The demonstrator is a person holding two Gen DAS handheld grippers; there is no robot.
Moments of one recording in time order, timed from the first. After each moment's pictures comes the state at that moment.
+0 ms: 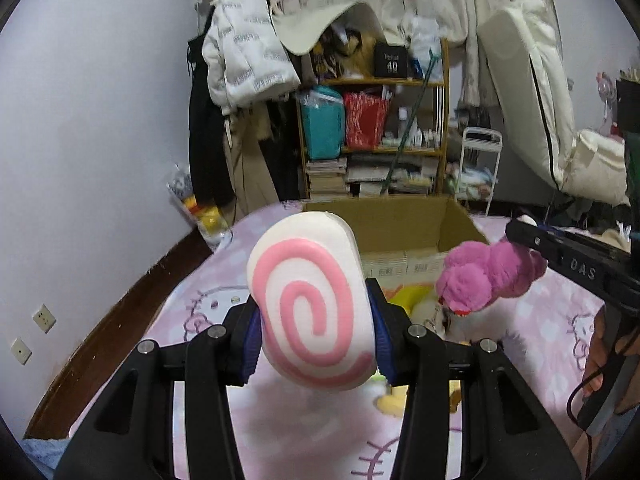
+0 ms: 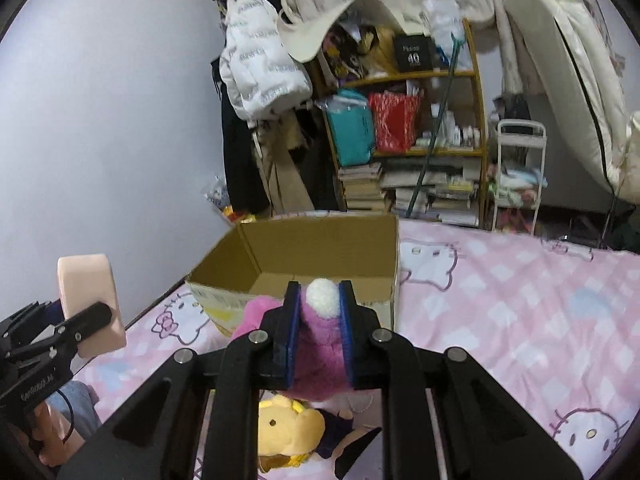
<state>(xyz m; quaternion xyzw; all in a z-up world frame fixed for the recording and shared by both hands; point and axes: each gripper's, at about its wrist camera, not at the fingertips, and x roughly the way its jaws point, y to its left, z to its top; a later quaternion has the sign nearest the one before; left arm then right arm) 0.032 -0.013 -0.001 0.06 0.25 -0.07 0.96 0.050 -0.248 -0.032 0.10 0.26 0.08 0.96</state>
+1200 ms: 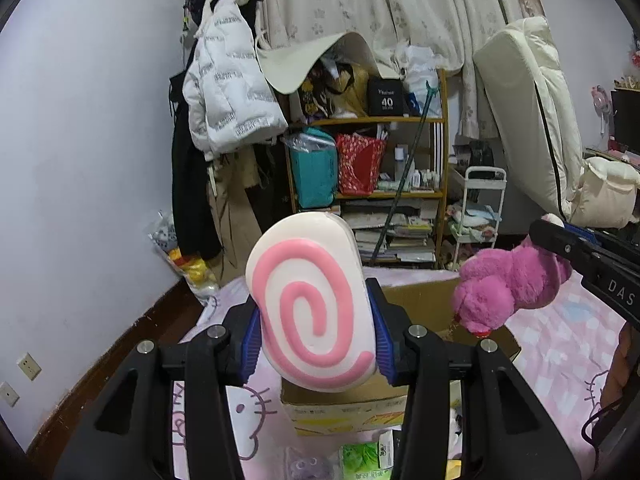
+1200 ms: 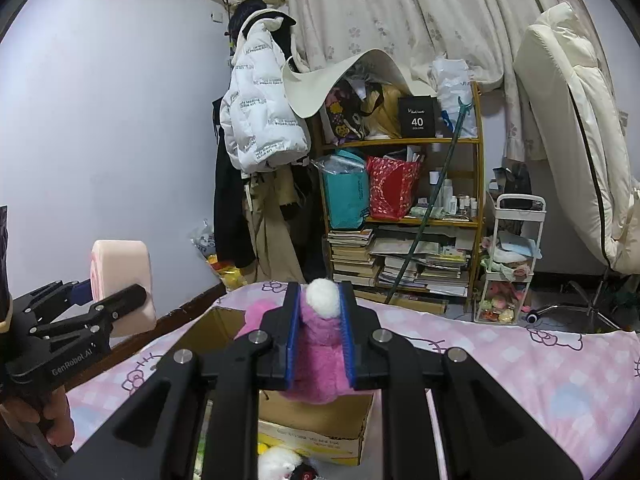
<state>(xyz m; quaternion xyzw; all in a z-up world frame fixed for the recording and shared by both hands) 0.138 -0.043 0.017 0.07 0.20 -0.09 0.97 0.109 -0.254 0.011 0.06 0.17 0.06 0.98</state>
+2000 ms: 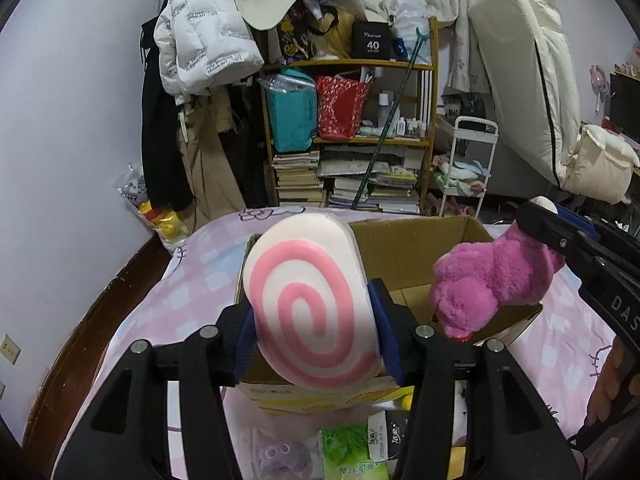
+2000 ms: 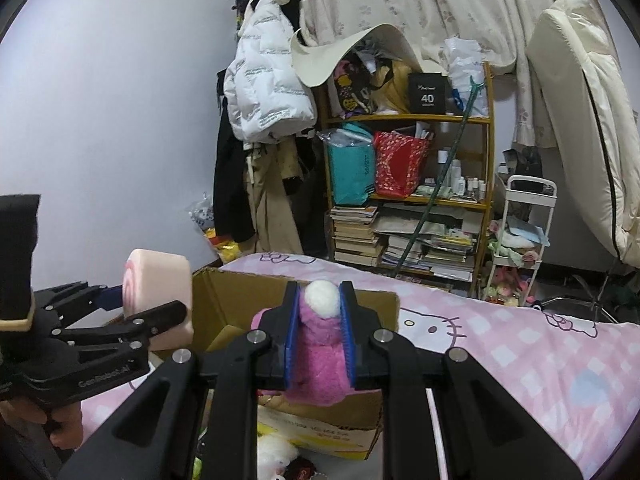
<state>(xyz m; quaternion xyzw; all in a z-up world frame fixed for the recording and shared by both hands) 0.176 -0.056 -0.043 0.07 0.29 -0.12 0.95 0.132 -0.248 -0.038 0.04 0.20 0.07 0.98</state>
